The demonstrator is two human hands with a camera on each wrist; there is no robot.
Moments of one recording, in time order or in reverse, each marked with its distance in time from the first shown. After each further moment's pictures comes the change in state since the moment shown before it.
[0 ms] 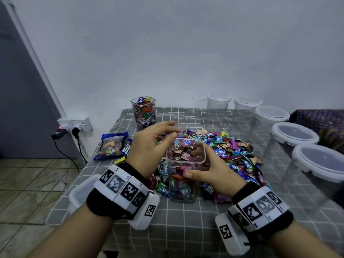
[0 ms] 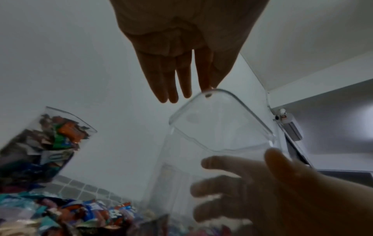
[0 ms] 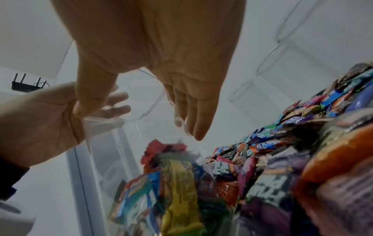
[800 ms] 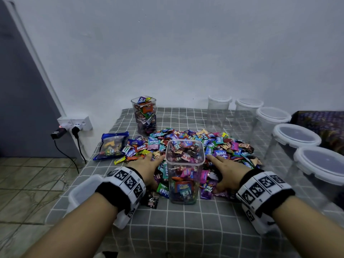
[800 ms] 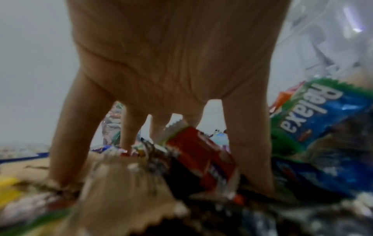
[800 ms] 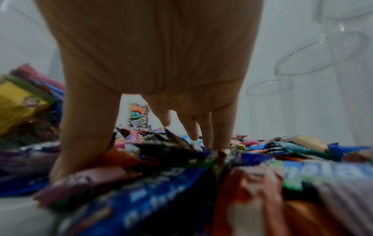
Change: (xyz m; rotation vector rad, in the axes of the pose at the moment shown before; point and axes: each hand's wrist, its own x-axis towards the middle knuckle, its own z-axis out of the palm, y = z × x) left_hand -0.003 -0.070 0.006 1.057 -1.004 -0.463; right_hand 0.028 0.037 -0.044 -1.087 -0.341 0.341
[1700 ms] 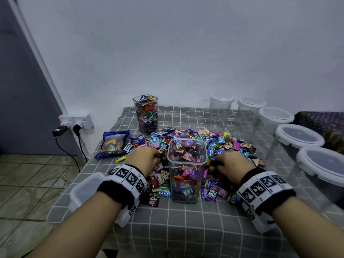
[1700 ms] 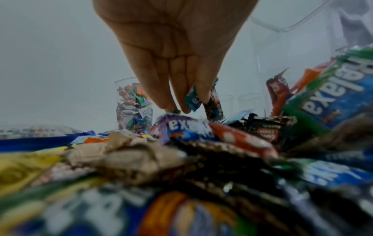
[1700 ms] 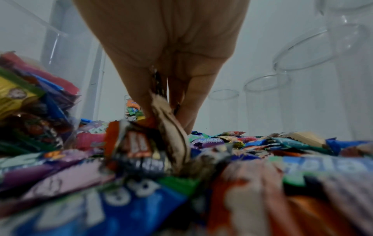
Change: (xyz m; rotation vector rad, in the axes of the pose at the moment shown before) left_hand -0.003 -0.002 -0.007 -0.229 0.471 -0.057; right_hand -0.003 -0.006 -0.012 0.024 0.272 0.020
